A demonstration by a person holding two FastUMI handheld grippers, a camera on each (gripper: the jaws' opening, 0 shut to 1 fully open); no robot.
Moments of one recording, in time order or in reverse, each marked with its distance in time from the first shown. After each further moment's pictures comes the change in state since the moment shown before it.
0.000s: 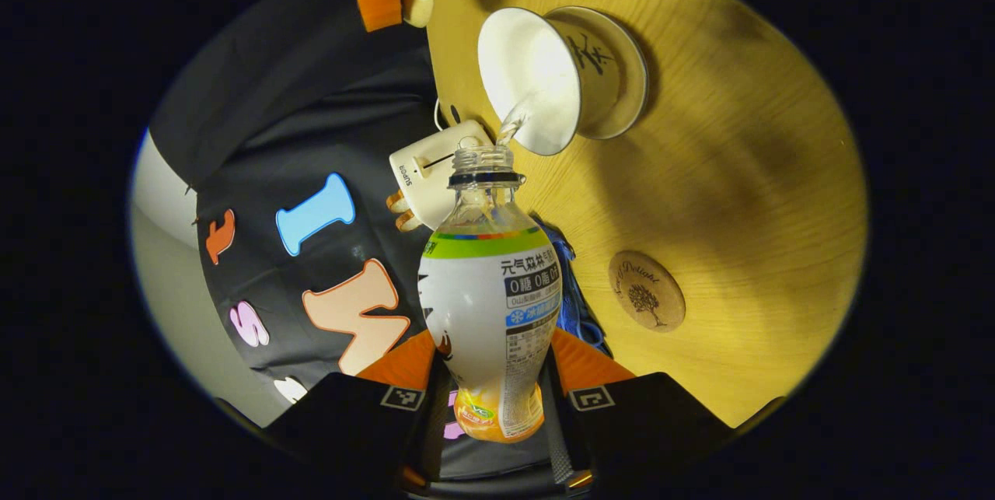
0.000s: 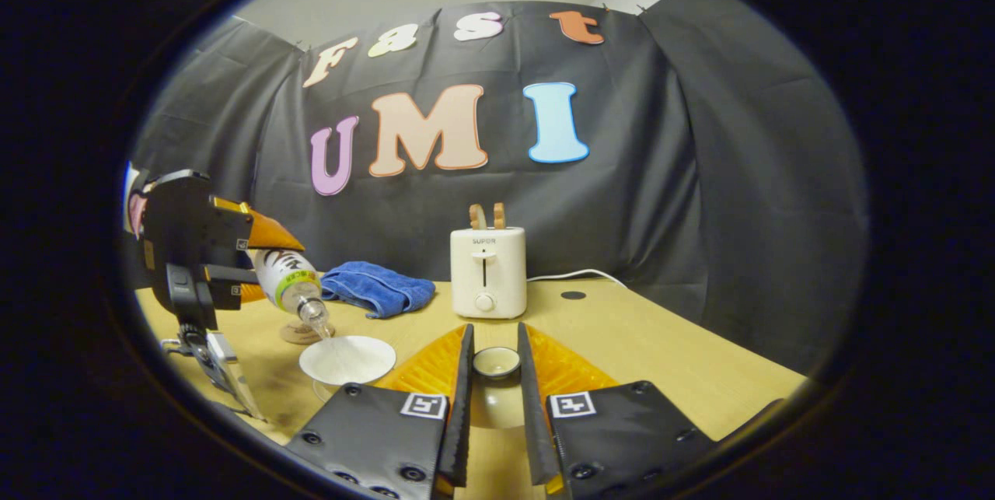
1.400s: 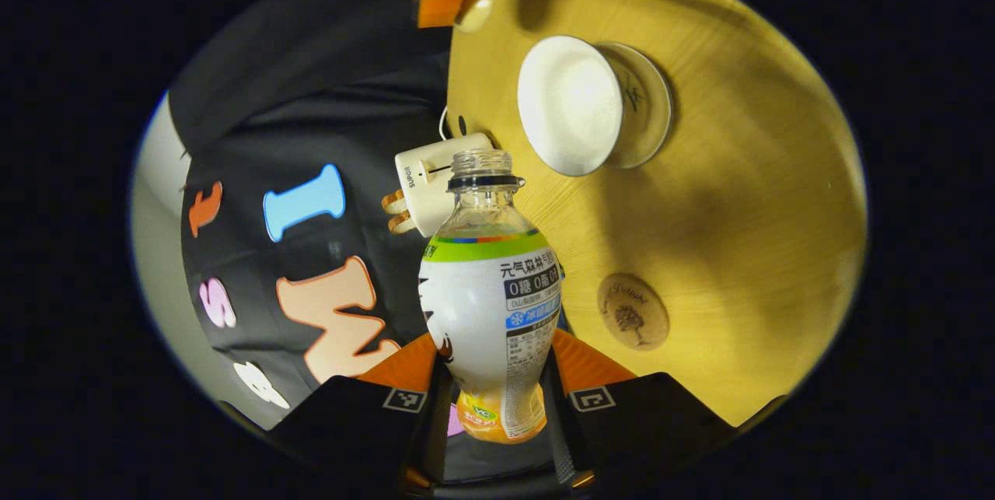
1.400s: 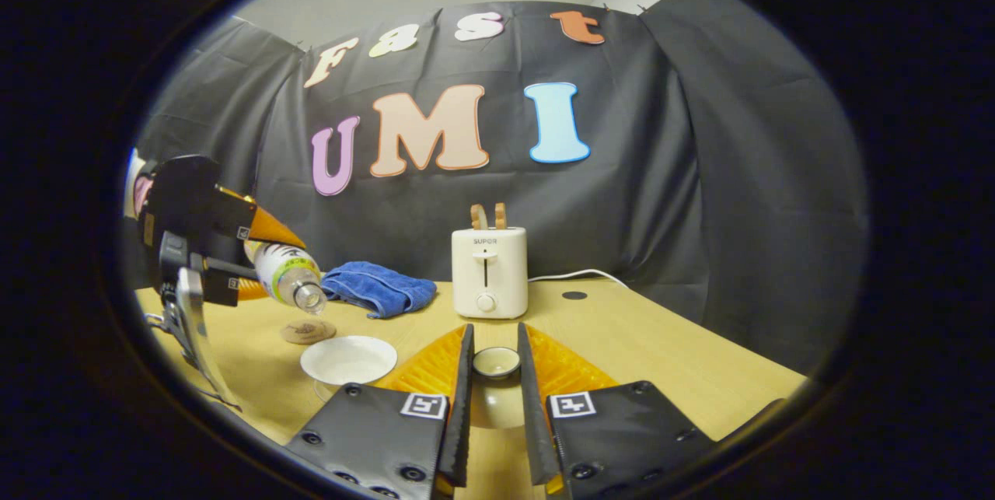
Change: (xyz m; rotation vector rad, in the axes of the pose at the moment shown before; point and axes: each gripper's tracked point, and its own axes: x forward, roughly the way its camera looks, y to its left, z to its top) left arm -0.008 -0.003 0.011 -0.266 -0.098 -0.077; right arm 0.000 0.000 0.001 0.000 -0.001 0.005
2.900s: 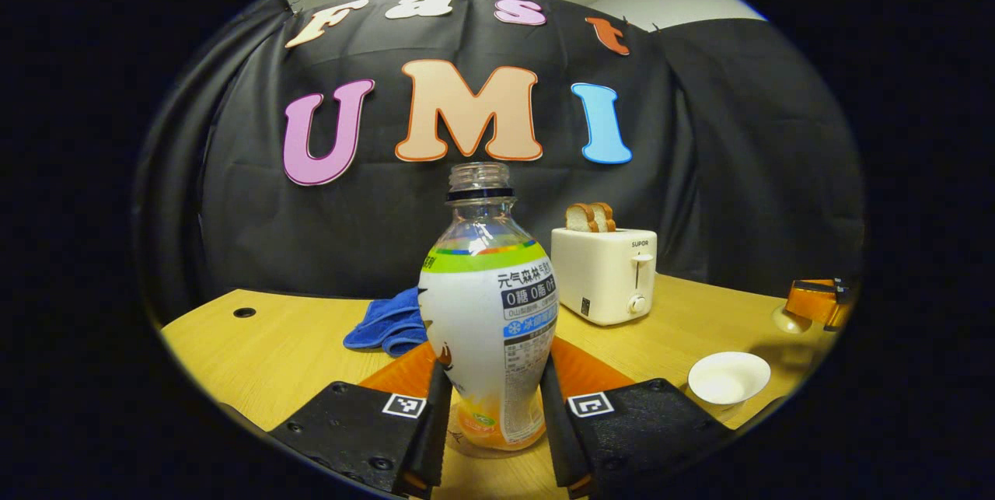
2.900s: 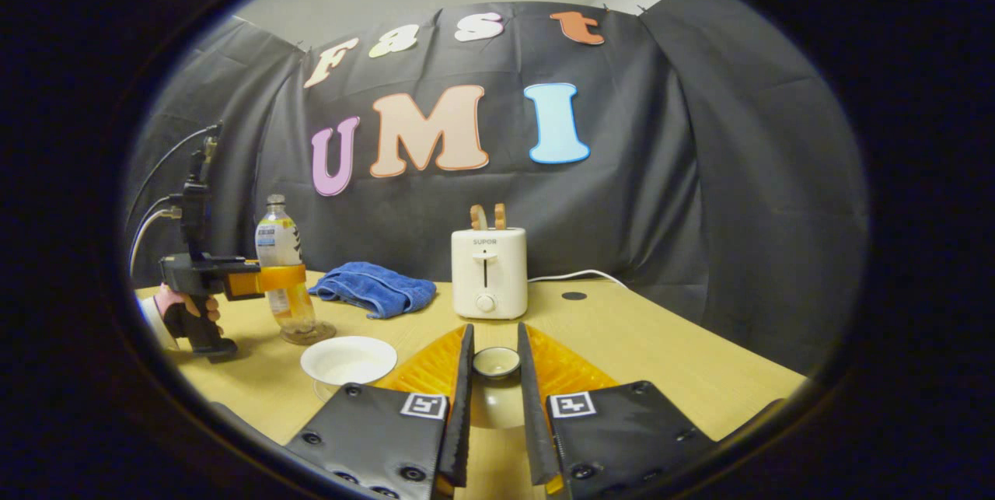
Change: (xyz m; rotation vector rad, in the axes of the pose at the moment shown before) left arm 0.031 0.009 -0.039 -1.739 -0.278 0.238; right arm 0.000 0.001 0.000 0.000 -0.004 -0.002
